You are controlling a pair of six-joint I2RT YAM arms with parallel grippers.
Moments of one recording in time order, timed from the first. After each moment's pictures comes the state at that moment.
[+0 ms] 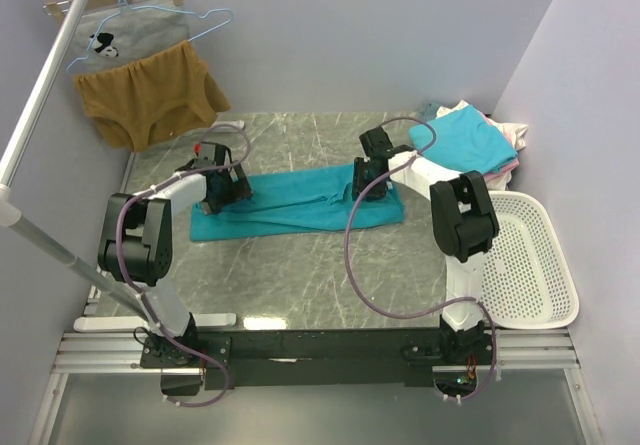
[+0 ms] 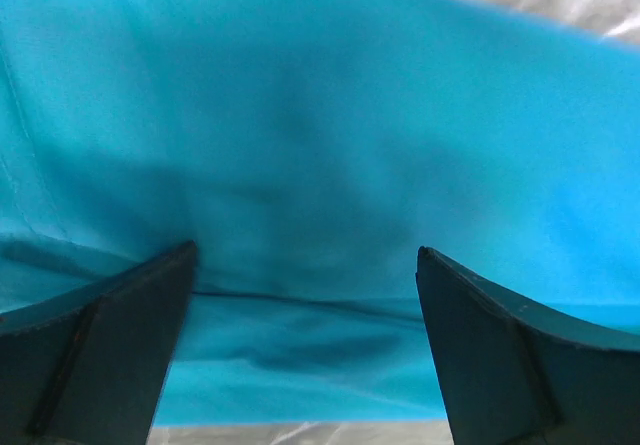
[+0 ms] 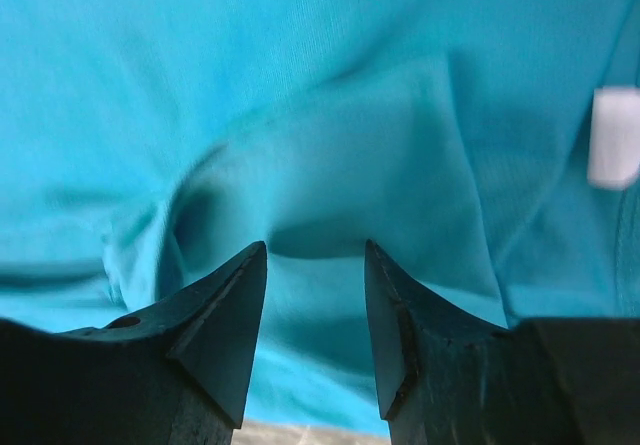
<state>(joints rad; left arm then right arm) -0.15 1.78 1.11 -0.35 -0.04 -0.54 0.37 2.03 1.45 -0.54 -0.03 0.45</state>
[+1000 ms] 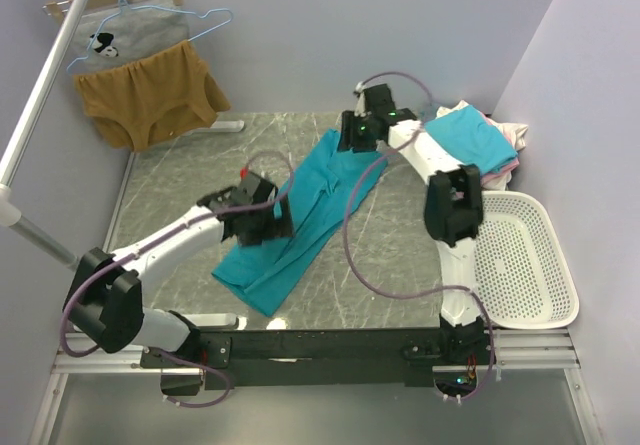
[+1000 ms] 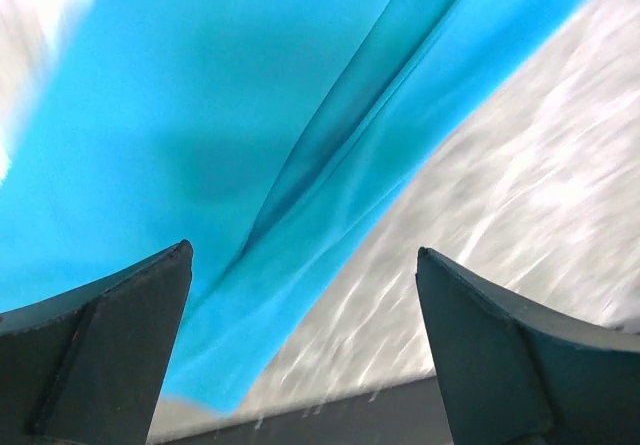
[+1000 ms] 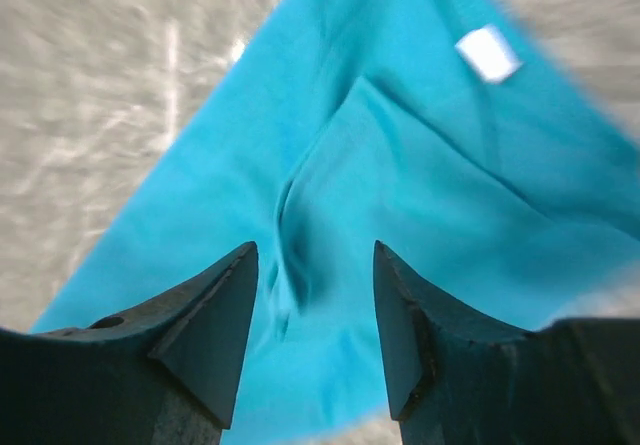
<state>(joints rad) -0.60 1.38 0.93 -0.60 0.01 -0.77 0.33 2.26 2.01 -0.62 -0.23 0.28</state>
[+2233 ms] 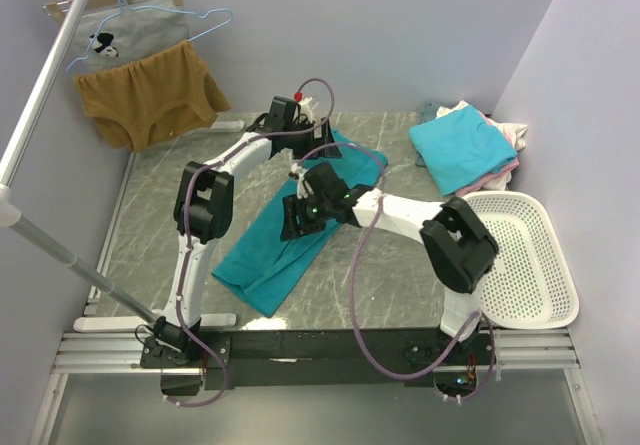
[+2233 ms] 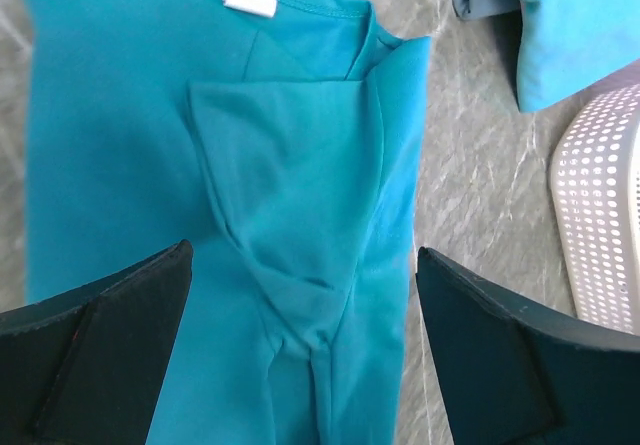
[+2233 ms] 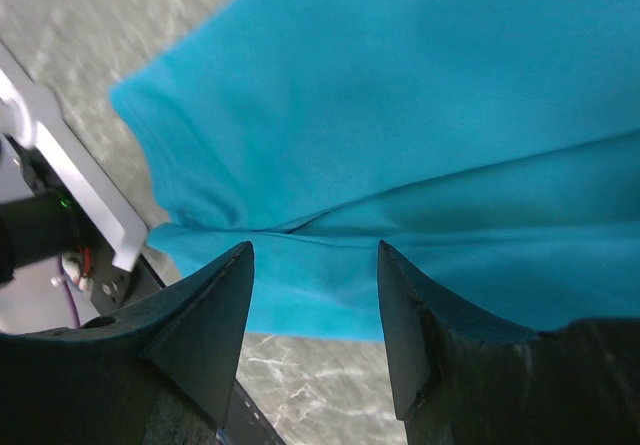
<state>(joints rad) -0.40 2.35 1.97 -0.29 0.55 -0.41 0.76 1.84 1.24 -0.22 -0.39 0.46</state>
